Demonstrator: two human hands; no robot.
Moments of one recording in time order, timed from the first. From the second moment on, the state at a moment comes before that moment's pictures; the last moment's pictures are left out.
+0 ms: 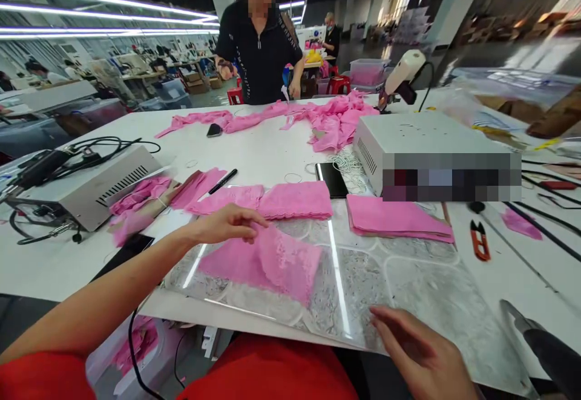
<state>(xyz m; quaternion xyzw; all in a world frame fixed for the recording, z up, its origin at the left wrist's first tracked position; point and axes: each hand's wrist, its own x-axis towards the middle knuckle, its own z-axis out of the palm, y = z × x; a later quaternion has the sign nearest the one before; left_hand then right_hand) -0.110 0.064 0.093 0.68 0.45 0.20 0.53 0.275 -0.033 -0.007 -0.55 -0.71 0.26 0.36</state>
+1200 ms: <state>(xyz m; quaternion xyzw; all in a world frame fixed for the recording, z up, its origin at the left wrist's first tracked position) -0.199 -0.032 0.046 0.78 0.52 0.16 0.30 0.141 0.024 0.022 -0.23 -0.94 0.15 0.21</state>
